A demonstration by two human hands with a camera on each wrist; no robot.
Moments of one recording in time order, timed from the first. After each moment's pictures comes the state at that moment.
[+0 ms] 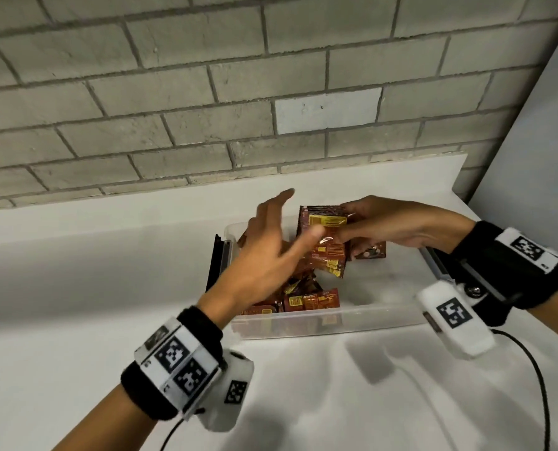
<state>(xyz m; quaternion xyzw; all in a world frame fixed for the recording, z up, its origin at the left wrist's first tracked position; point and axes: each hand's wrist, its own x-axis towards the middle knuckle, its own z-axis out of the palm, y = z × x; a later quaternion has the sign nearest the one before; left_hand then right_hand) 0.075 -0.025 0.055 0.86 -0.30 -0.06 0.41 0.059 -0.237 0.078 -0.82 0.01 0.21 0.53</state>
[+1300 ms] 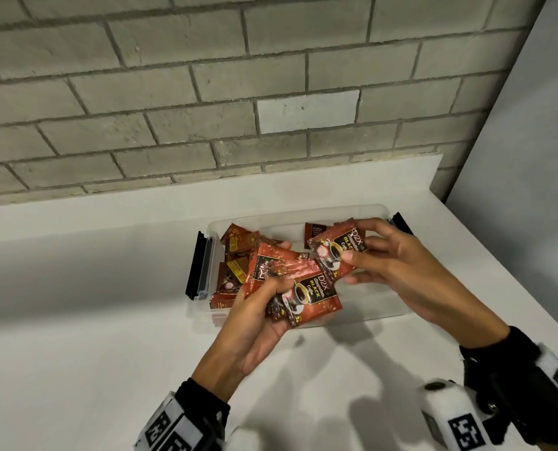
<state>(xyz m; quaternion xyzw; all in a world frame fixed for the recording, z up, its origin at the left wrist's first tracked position) 0.009 -0.034 0.019 0.37 0.04 -0.34 0.86 -0.033 -0.226 0.048 -0.68 0.11 -0.04 0.72</state>
